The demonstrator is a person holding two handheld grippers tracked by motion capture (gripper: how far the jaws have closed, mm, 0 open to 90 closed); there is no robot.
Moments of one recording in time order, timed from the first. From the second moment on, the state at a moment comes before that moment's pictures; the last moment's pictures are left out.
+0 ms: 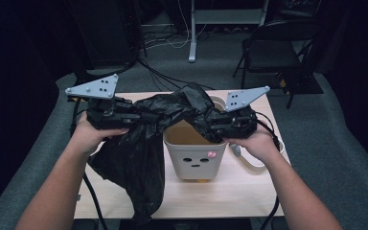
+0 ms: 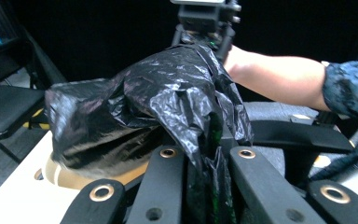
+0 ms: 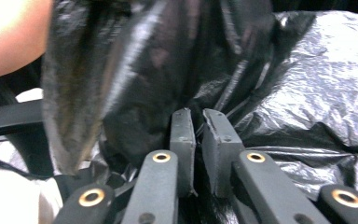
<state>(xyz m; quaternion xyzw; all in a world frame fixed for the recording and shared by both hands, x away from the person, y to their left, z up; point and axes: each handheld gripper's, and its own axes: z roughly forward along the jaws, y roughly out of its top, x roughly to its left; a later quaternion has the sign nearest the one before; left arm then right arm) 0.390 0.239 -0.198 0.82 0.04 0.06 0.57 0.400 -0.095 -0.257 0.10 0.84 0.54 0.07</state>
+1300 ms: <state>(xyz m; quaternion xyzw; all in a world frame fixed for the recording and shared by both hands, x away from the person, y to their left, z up) 0.431 0.163 -0.230 0.87 0.07 0.05 0.48 0.399 -0.130 -0.233 0.12 0.80 0.58 0.14</state>
